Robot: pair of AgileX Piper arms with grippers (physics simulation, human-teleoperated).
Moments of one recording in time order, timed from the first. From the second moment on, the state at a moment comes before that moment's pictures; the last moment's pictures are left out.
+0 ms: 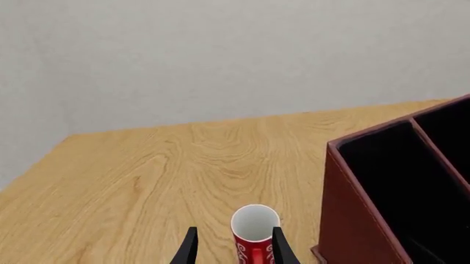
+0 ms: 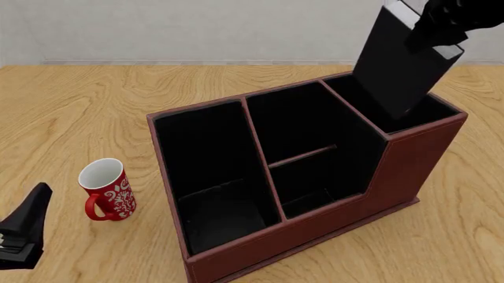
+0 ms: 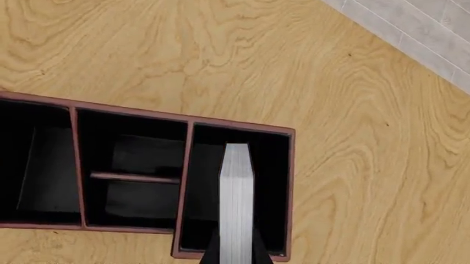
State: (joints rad) left arm -0.04 0.00 0.00 0.03 0.09; right arm 0.24 1.32 -1.59 1.22 -0.31
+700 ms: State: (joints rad) left arm -0.04 0.00 0.00 0.04 0.10; right arm 0.24 1.38 -1.59 1.22 -0.28
